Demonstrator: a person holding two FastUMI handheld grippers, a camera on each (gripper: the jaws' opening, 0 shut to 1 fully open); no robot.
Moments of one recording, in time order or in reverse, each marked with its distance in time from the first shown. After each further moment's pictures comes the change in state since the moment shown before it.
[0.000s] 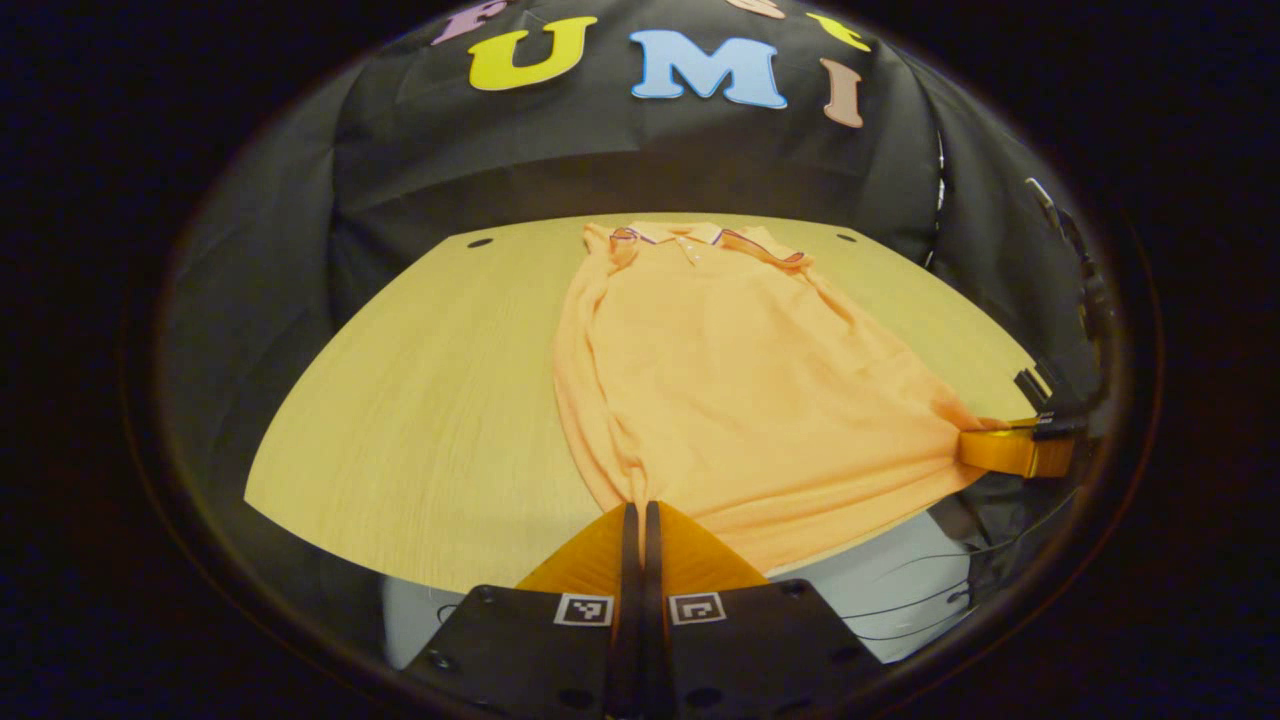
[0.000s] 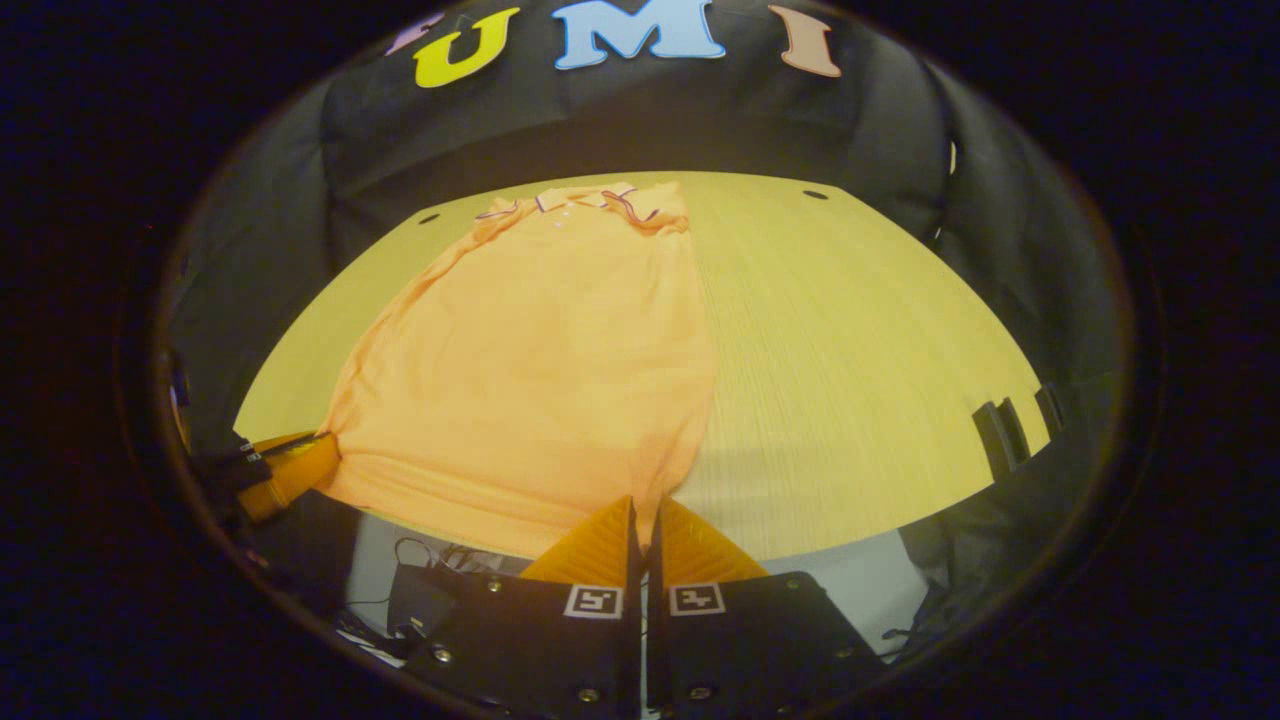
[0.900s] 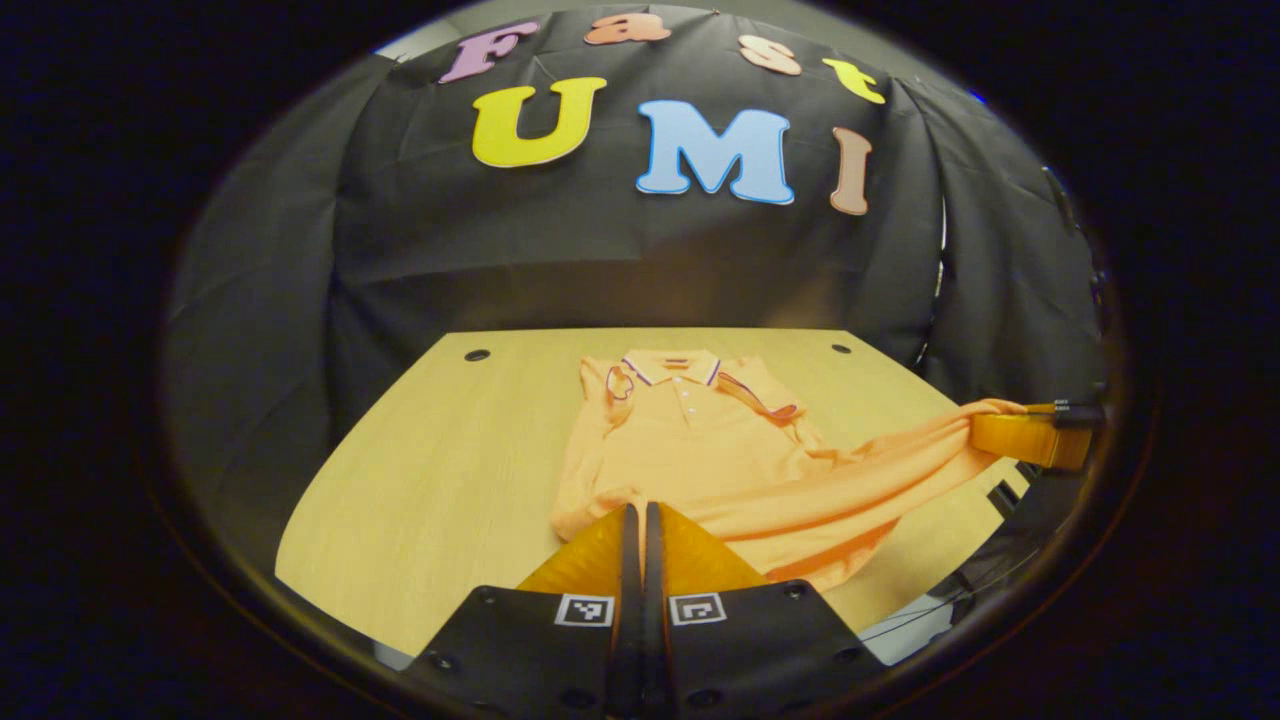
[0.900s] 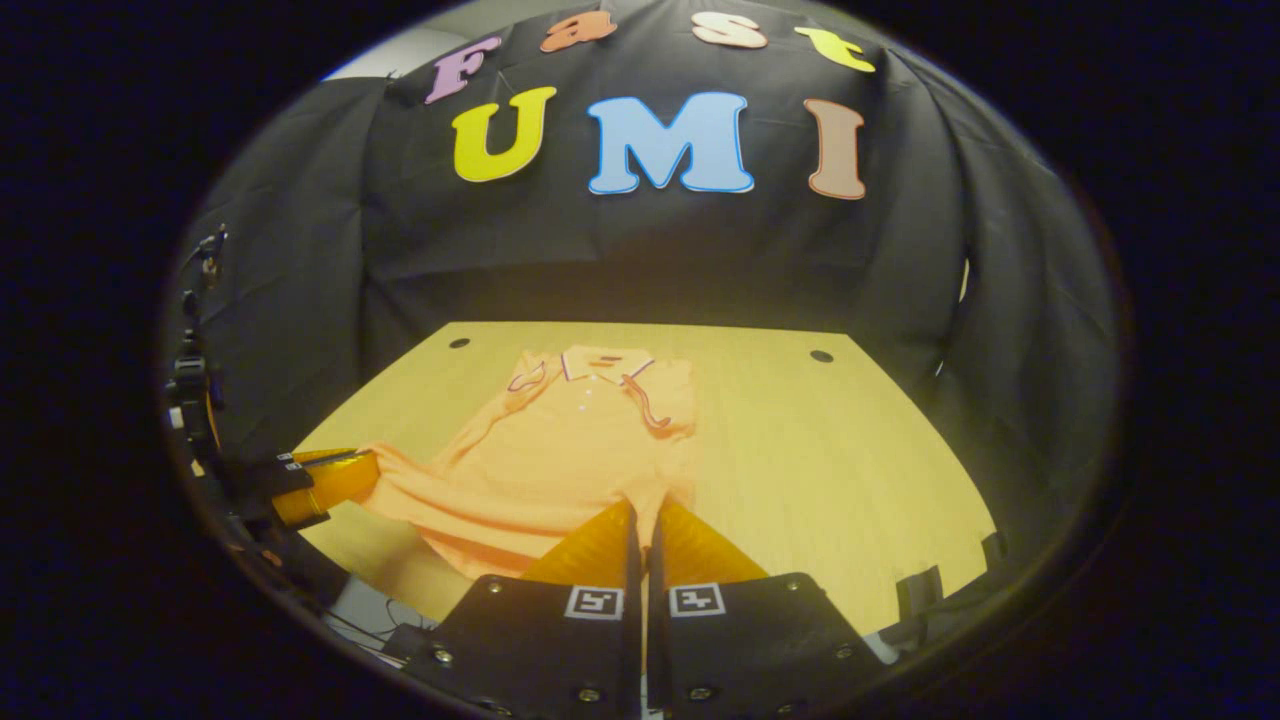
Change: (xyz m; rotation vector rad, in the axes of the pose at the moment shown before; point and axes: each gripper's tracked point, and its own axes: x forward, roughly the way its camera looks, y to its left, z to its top) left arm -0.007 -0.009 0.175 -0.024 -0.250 -0.053; right arm -0.055 -0.001 0.164 -0.080 -0.330 -0.011
